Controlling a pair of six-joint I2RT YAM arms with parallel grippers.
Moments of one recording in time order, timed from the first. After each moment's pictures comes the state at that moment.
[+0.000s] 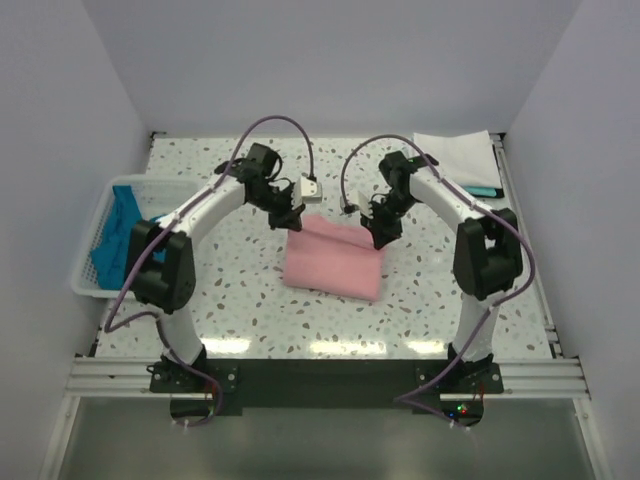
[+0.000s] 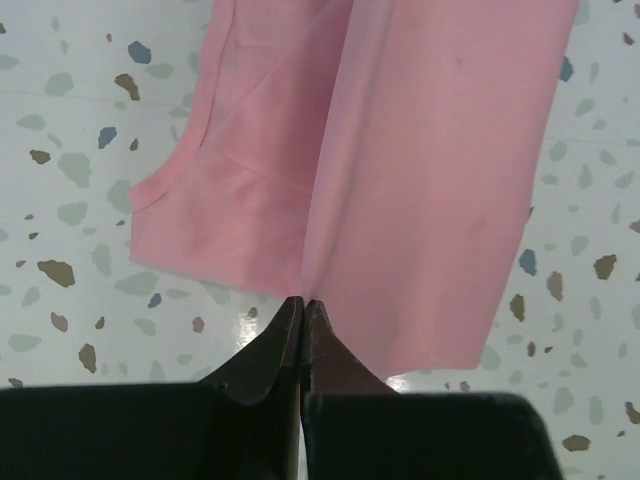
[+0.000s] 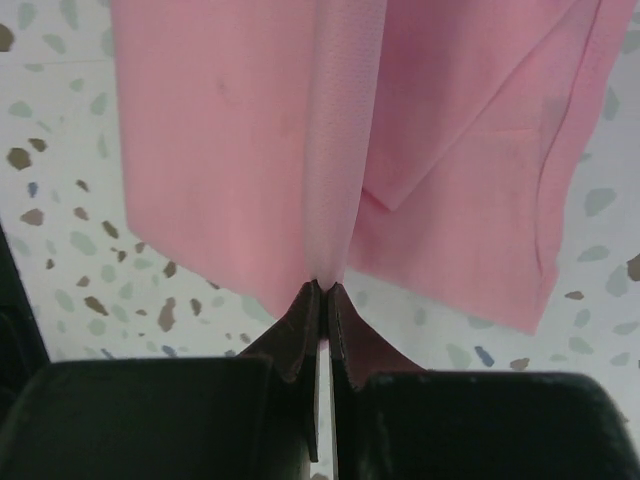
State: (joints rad) left arm -0.39 1.77 1.44 -0.82 0.71 0.91; right arm 0.36 1.89 1.57 -1.21 -0.51 -1.11
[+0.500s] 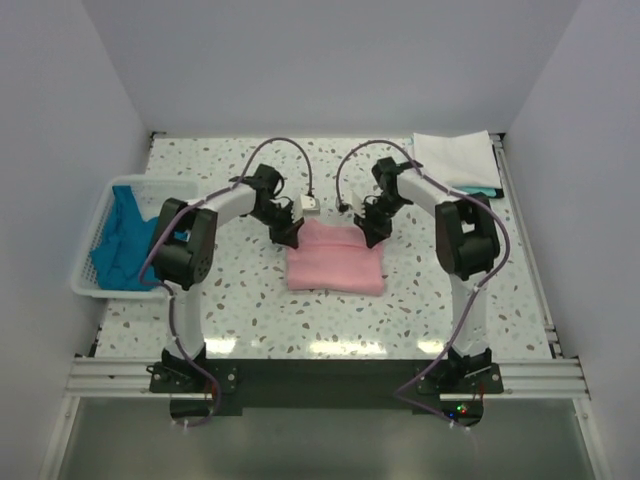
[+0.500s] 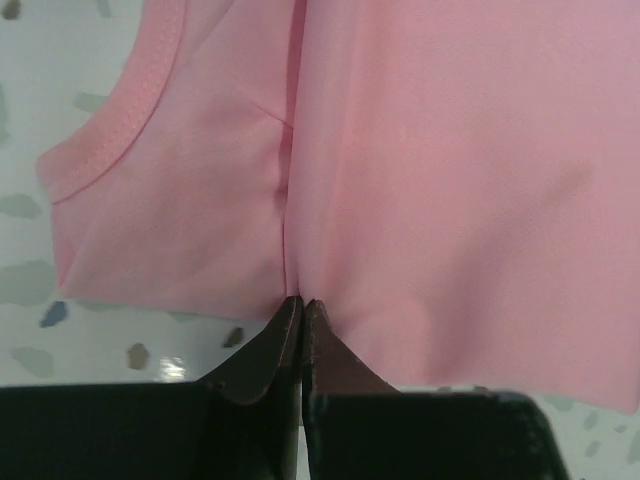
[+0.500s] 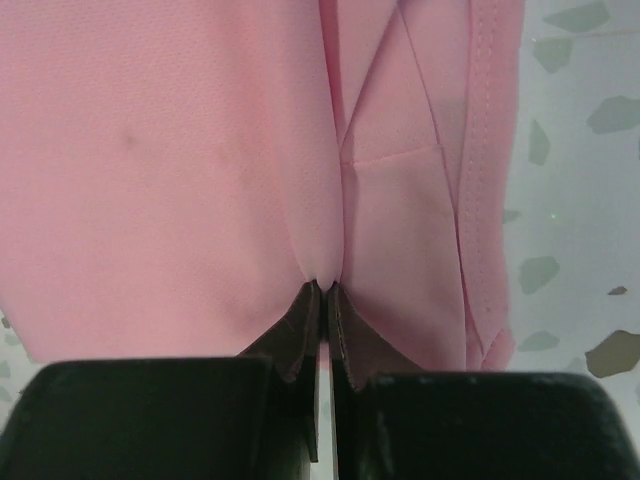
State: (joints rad) left arm -0.34 2.08 1.46 -0.71 0.71 0.90; right arm 0.33 2.18 1.68 -1.05 -0.52 -1.08
